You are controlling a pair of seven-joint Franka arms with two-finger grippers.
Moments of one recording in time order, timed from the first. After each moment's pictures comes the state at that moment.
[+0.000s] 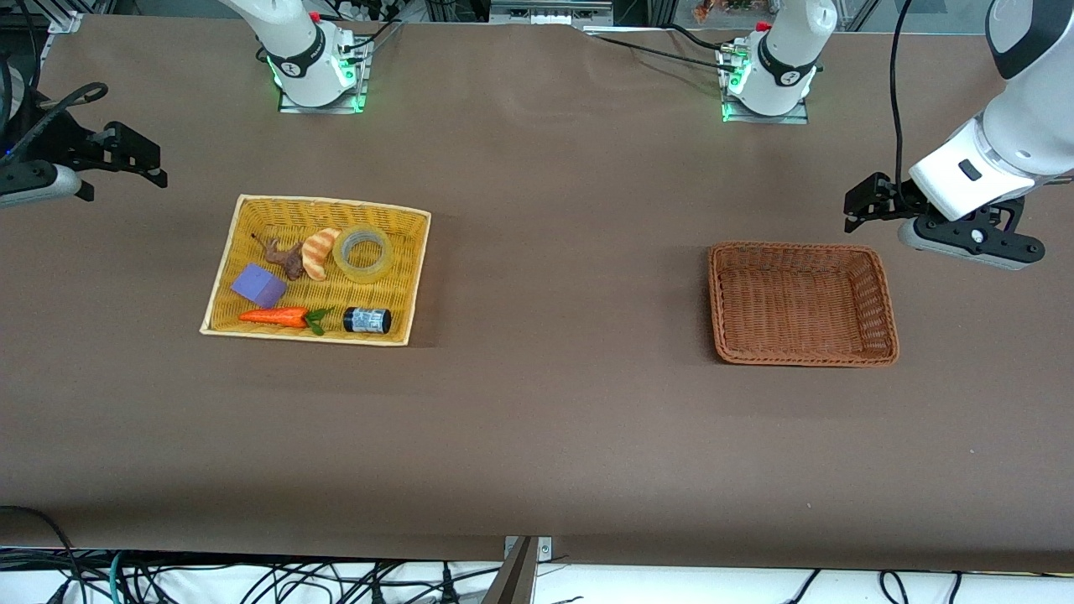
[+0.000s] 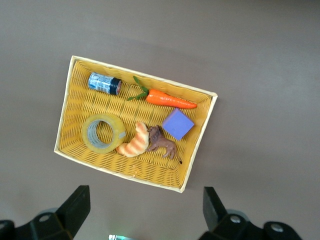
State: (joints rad) left arm -0.03 0.04 -0.08 -1.65 -0.01 1.66 0.13; right arm 0.27 -0.04 -0.23 -1.66 0.02 1.56 -0.17
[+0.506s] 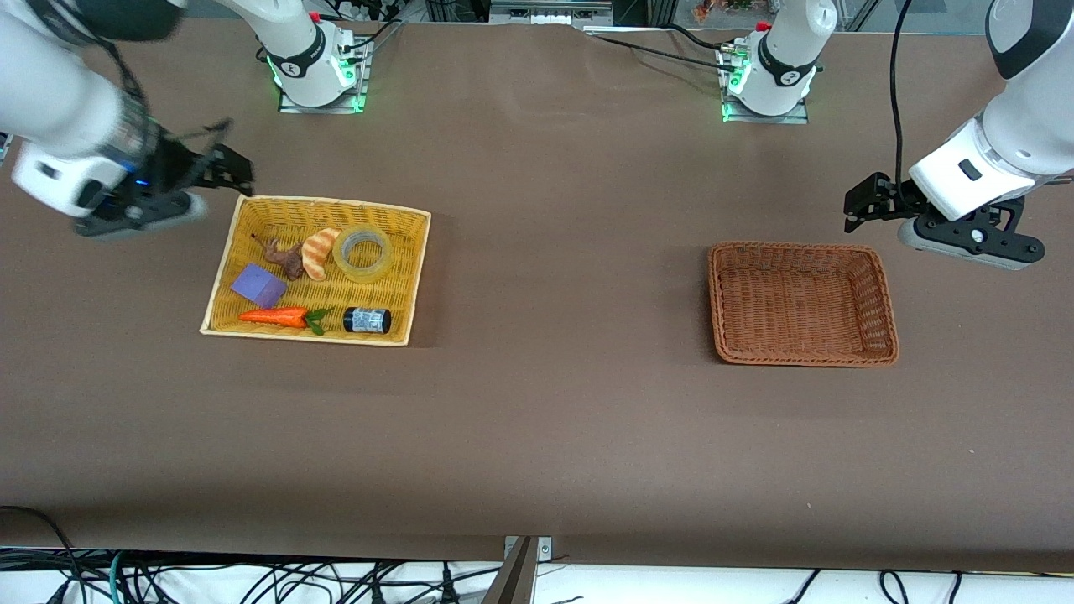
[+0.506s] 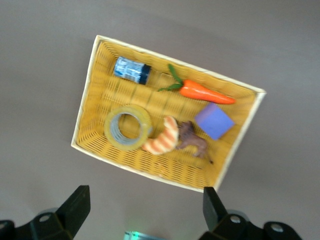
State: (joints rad) left arm -0.03 0.04 -0.09 -1.65 -0.01 1.66 0.13; right arm 0.41 0.03 -0.19 -1.76 0.02 1.65 -0.03
